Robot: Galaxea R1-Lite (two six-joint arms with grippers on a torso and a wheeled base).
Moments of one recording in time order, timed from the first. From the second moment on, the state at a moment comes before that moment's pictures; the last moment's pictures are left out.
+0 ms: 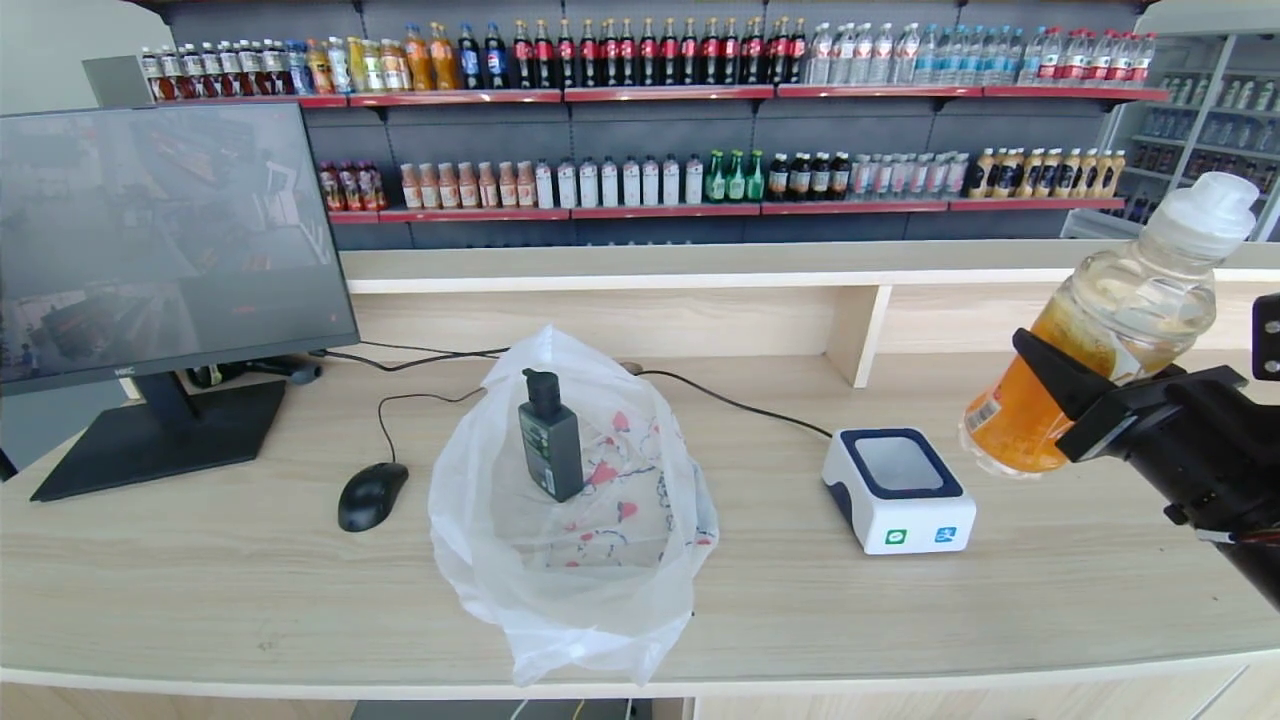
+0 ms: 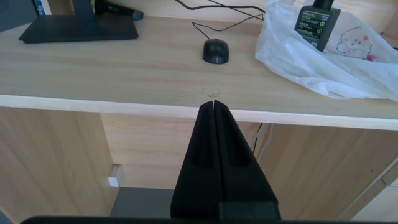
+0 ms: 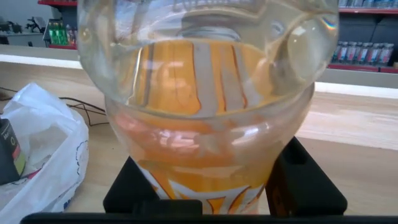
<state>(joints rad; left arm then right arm) 0.00 0.00 0.00 0.00 0.00 0.00 0.15 1.57 -0.29 -1.57 0.08 -0.04</state>
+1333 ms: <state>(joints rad) 0.00 0.00 0.00 0.00 0.00 0.00 0.16 1.57 -0.26 -1.57 0.08 -0.04</state>
